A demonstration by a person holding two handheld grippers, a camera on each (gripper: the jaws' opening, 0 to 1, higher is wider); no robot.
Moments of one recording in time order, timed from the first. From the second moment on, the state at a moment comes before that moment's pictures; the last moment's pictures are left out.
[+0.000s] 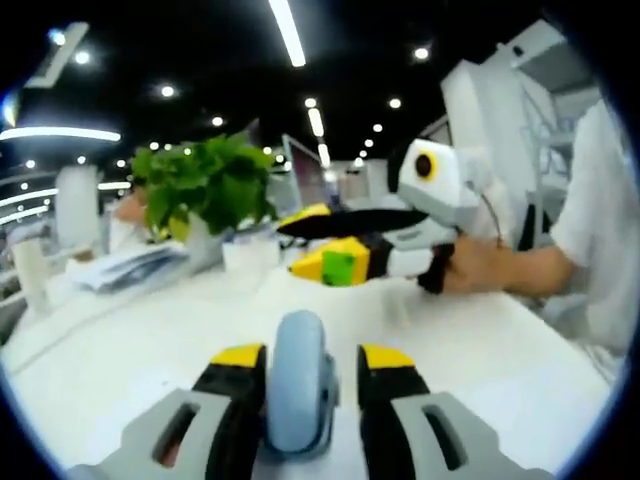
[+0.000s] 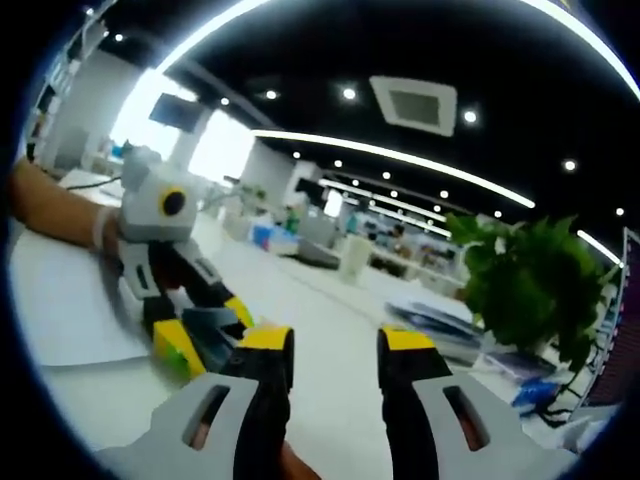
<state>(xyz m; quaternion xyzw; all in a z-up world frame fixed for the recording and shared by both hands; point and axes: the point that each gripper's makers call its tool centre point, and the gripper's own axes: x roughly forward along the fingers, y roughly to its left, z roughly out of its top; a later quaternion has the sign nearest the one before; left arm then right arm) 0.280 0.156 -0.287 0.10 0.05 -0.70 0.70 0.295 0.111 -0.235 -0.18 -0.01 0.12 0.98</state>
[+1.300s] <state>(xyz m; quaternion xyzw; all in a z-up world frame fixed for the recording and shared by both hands) 0.291 0.155 -0.286 0.08 0.06 -0.70 0.71 0.306 0.184 -0.247 -0.06 0.07 0.20 0.98</state>
